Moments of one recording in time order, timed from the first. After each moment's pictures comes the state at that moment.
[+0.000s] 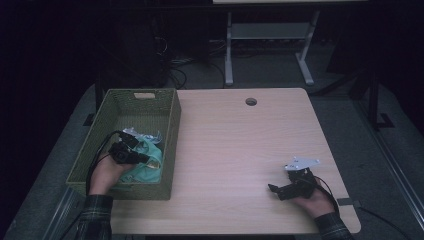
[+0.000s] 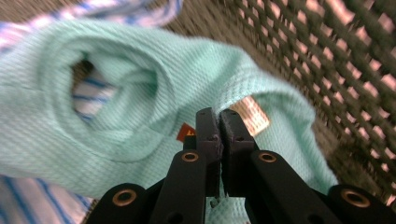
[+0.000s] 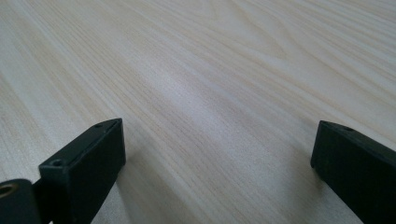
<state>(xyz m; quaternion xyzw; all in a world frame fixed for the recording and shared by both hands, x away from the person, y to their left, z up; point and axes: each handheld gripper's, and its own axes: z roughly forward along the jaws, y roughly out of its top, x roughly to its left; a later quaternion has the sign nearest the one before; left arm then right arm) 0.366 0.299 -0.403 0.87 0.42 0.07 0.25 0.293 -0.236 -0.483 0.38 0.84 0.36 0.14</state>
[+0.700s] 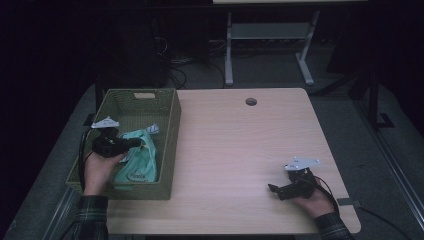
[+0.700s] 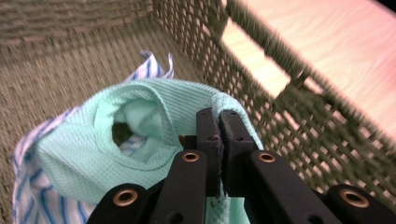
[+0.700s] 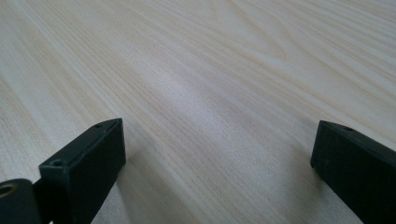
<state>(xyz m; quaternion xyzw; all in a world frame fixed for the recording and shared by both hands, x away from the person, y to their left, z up) 0.352 0.329 -0.369 0.77 0.46 0.13 0.42 0.293 -0.235 -0.483 0.38 0.84 0.36 0.14</state>
